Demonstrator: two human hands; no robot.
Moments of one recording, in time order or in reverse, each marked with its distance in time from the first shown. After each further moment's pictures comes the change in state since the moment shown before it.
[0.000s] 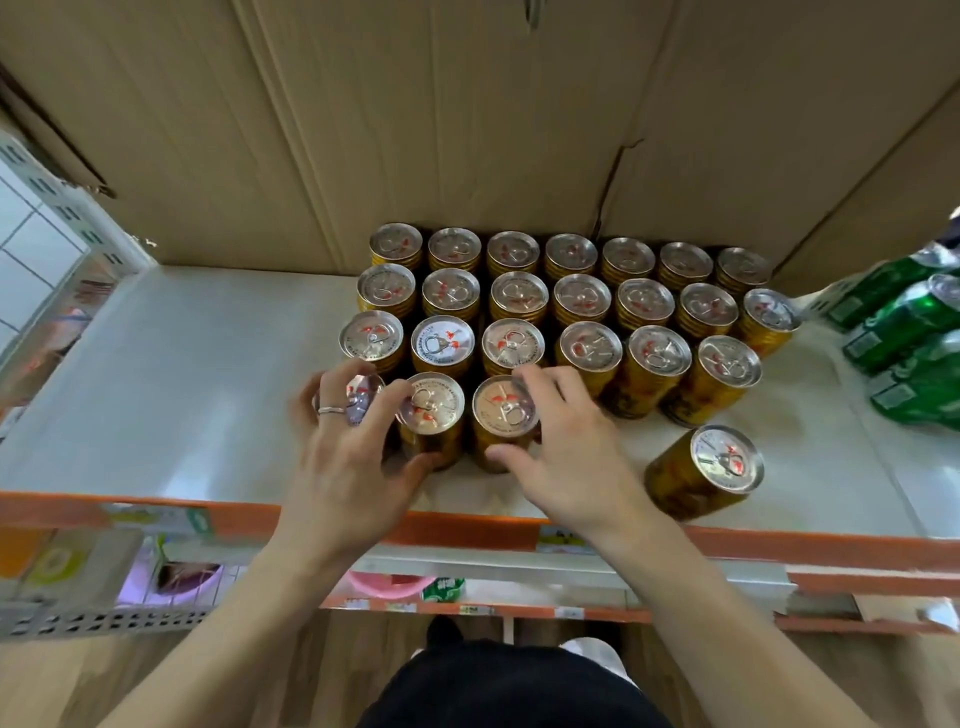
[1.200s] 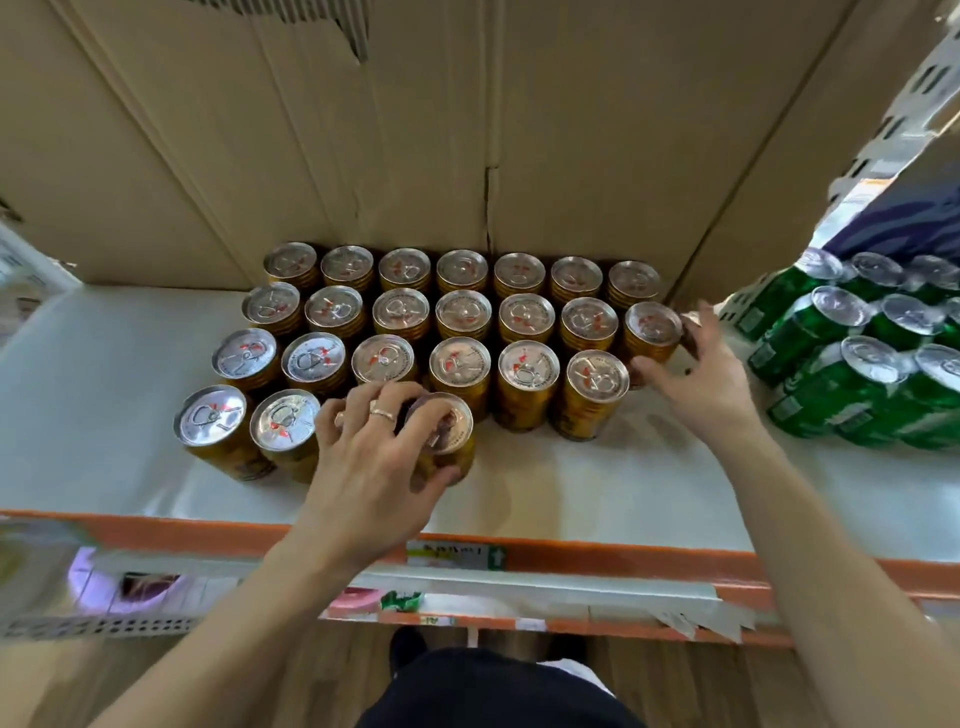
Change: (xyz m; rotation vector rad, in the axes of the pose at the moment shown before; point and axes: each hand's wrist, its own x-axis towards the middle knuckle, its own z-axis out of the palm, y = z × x) left_hand 0.021 0.126 0.046 0.154 -0.180 0.146; right_hand 0.032 0.211 -0.136 0.239 0.288 0.445
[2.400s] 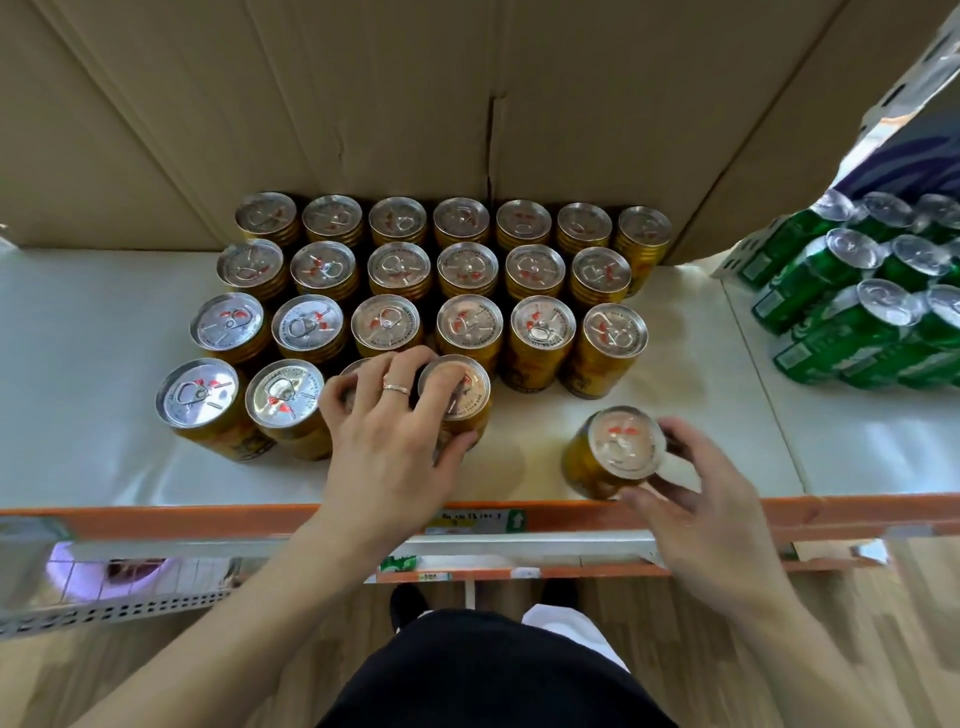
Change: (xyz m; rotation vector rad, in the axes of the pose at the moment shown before) left_hand -0.006 -0.004 0.008 -0.043 0.084 0.020; right_hand -0.163 0.011 0.015 0.128 -0.145 -0.144
